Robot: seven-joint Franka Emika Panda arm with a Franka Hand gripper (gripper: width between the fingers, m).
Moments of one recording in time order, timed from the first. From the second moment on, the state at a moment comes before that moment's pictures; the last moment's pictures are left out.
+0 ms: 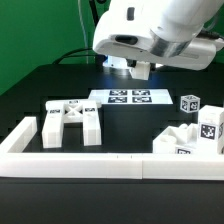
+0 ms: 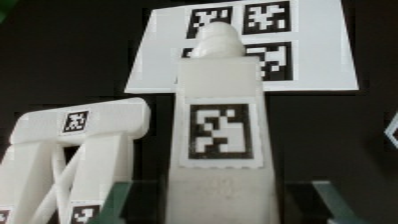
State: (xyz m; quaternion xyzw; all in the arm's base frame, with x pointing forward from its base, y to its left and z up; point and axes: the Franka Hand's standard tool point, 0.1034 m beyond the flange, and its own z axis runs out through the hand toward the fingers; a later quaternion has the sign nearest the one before) arm 0.509 -0.002 0.109 0.90 0.00 -0.43 0.11
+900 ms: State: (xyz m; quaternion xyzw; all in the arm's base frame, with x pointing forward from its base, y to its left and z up) arm 0.519 -0.004 0.108 0.91 -0.07 -0.42 0.00
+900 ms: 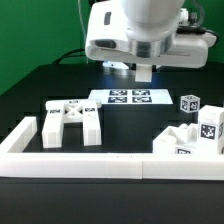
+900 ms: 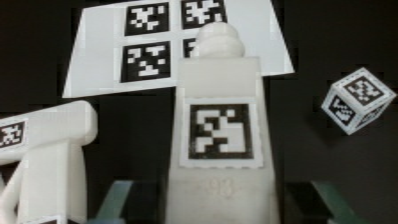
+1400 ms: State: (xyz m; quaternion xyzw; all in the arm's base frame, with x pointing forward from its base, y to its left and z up) arm 0.567 0.003 0.134 0.95 -0.06 -0.30 0.00
